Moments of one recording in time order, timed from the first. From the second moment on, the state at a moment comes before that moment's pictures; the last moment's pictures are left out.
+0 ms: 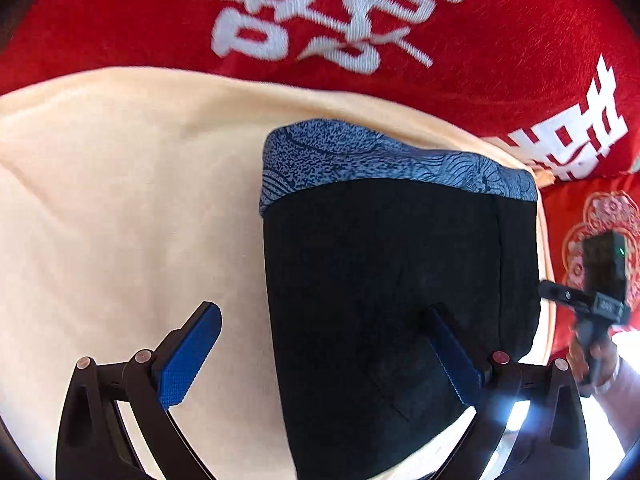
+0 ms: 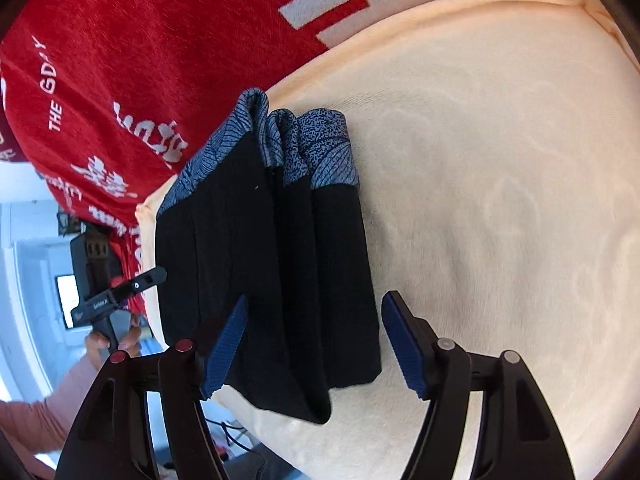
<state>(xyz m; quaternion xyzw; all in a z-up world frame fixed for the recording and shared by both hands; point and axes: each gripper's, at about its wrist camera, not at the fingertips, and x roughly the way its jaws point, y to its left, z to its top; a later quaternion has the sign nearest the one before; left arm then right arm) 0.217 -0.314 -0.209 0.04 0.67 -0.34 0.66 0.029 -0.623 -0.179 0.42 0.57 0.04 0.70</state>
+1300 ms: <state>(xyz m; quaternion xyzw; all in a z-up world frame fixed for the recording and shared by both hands) 0.120 -0.234 -0.152 0.02 0.66 -0.35 0.67 -0.053 -0.547 -0.156 0.53 0.52 0.12 0.65</state>
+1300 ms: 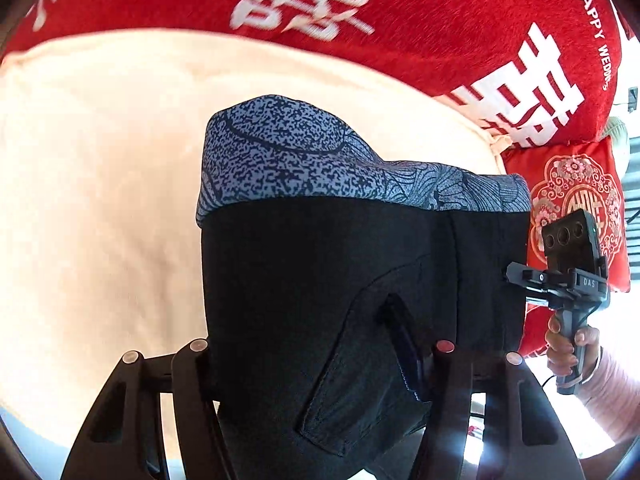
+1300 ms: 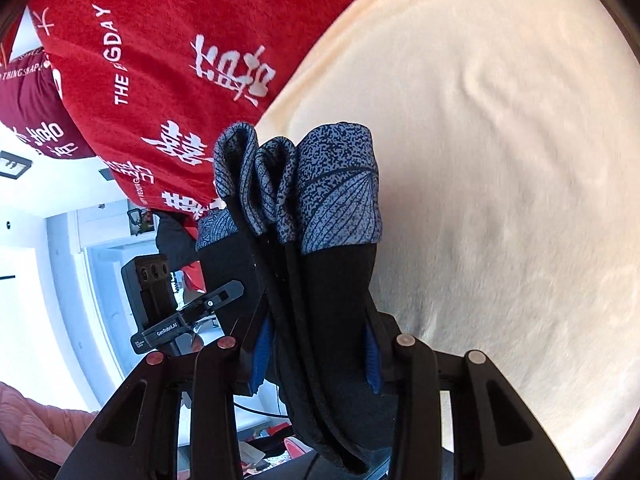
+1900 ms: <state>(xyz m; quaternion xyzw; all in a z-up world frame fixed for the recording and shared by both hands) 0.115 -0.211 -0.195 0.08 0.63 -0.33 0.70 -0.061 -0.510 -0.174 0.46 0.58 0.01 0.67</state>
